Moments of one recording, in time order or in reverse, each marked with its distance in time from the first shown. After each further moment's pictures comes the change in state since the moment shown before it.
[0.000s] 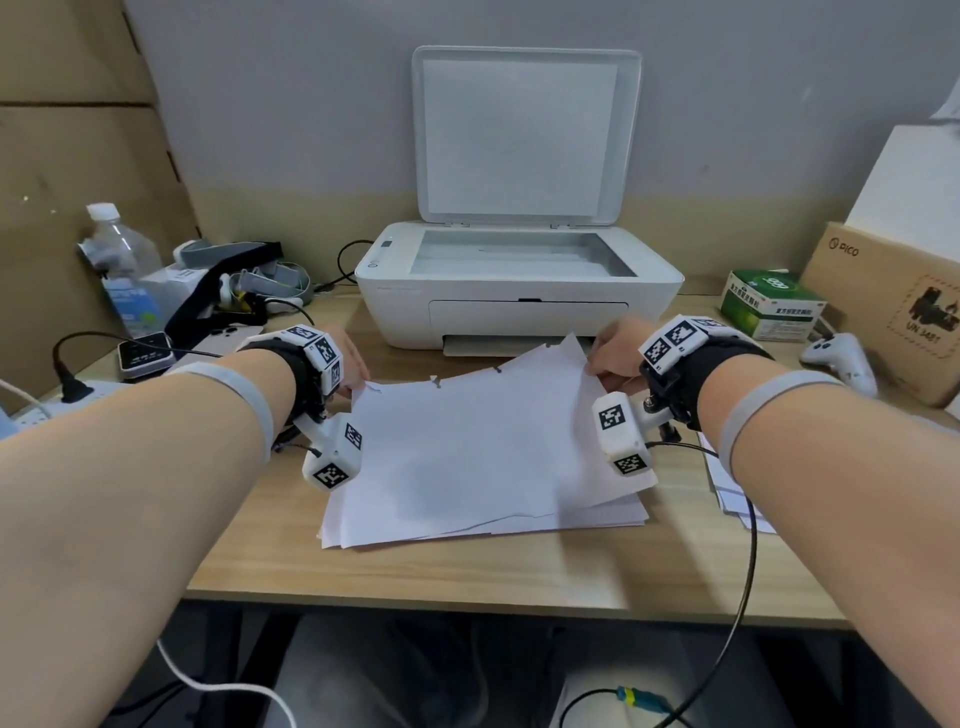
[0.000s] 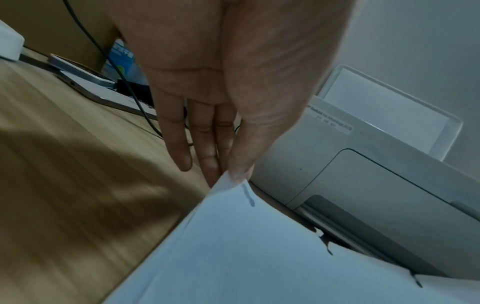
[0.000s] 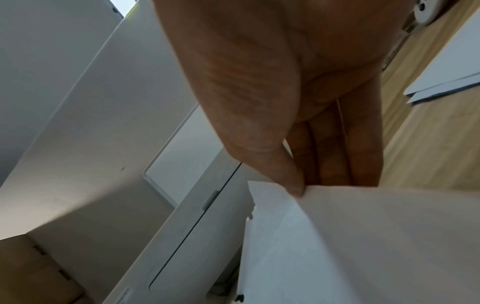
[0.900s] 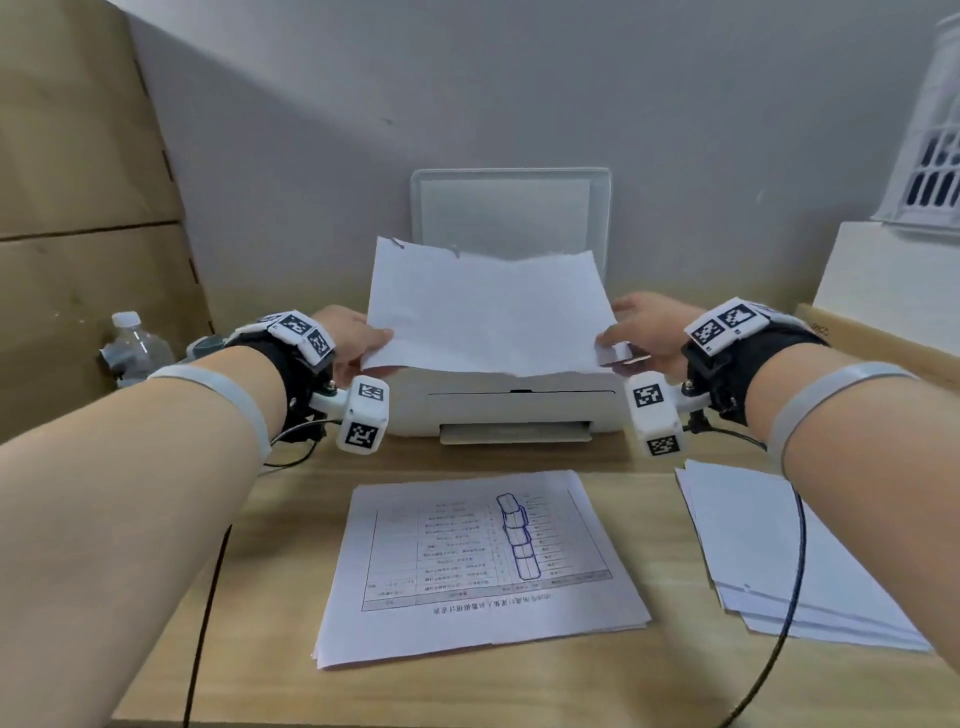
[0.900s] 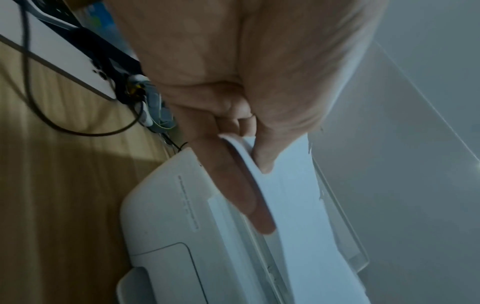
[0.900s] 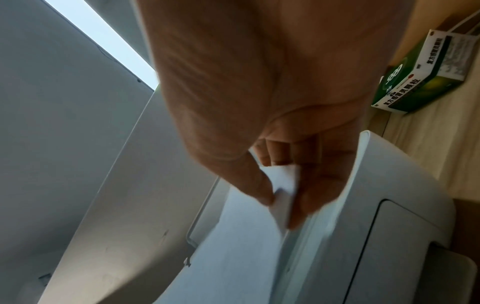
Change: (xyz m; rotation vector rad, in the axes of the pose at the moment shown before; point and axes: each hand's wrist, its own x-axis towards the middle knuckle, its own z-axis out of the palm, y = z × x) left_hand -0.017 0.065 -0.093 -0.765 0.059 0.111; right_hand 0.002 -0.044 -0.104 0.427 0.097 -0.151
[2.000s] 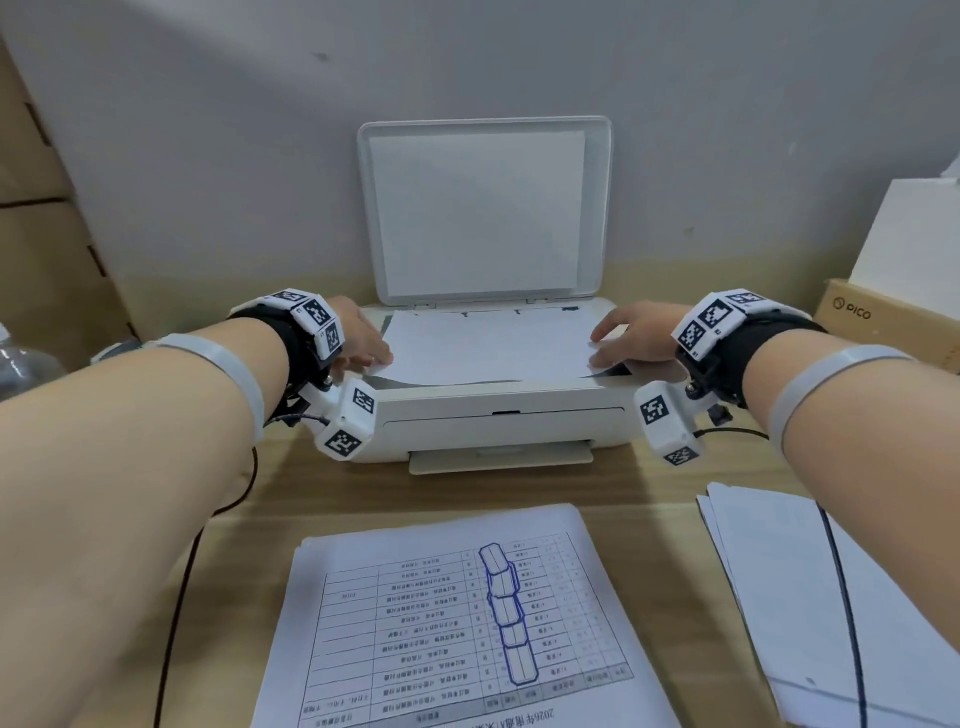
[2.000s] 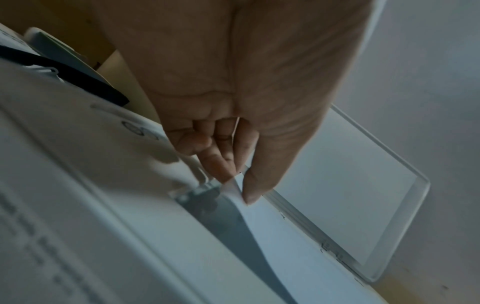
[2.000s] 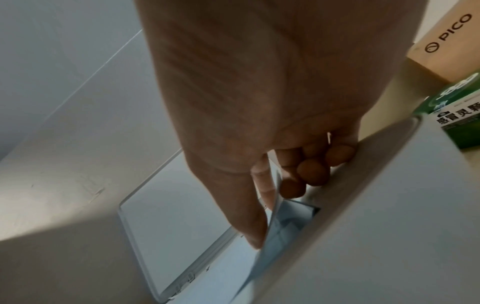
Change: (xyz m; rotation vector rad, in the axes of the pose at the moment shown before) left_hand 0.114 0.026 0.047 0.634 -0.034 -0.020; right_hand 0.107 0.028 -0.013 -0.656 -0.027 -0.001
